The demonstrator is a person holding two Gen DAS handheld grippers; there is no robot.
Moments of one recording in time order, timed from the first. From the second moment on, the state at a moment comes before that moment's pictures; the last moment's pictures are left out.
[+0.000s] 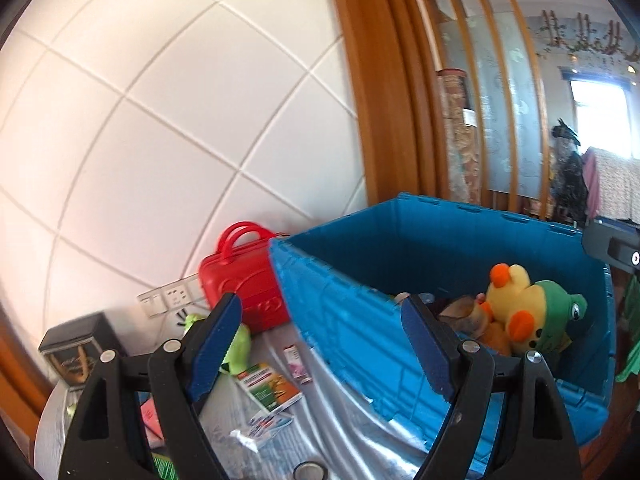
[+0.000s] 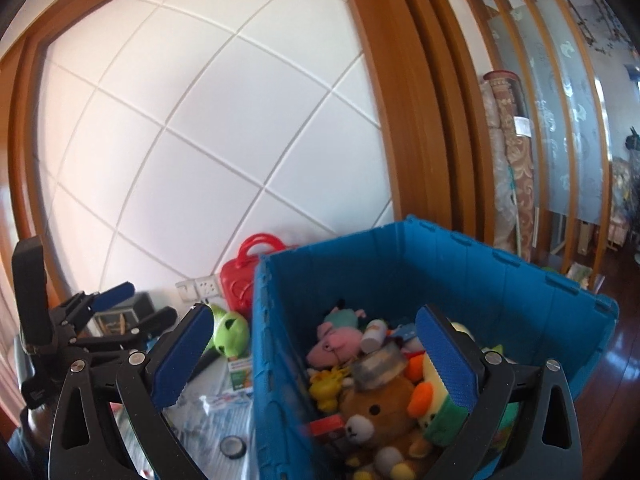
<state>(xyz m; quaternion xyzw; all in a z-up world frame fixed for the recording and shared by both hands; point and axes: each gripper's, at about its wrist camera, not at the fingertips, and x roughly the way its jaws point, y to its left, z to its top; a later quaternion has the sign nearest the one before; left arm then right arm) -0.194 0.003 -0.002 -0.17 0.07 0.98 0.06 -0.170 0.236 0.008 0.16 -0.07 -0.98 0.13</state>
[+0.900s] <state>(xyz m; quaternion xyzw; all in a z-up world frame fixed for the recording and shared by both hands) -0.062 -0.134 -0.047 -0.16 0.10 0.97 -0.12 -0.047 0.084 -0.055 0.22 -0.06 -0.96 0.18</state>
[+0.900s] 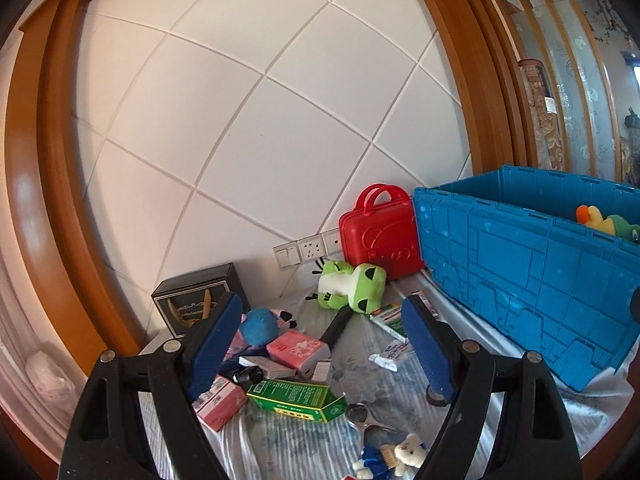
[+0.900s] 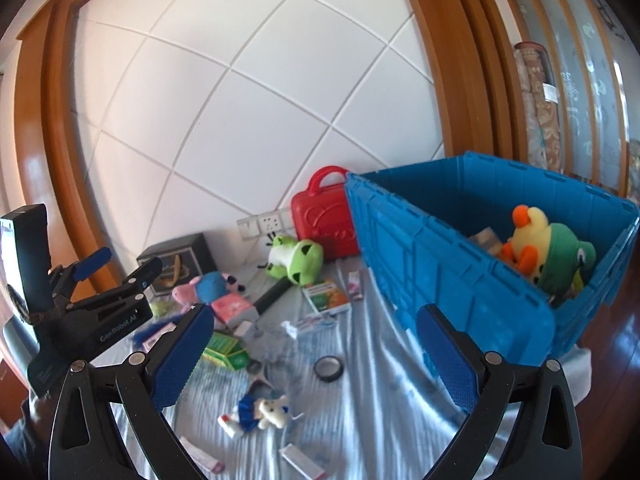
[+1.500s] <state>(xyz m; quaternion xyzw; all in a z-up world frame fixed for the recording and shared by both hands) 0.015 -0.194 -0.130 -0.23 0.09 0.93 -0.29 -0.059 0.048 -0.114 0.28 0.03 -0.91 0.30</state>
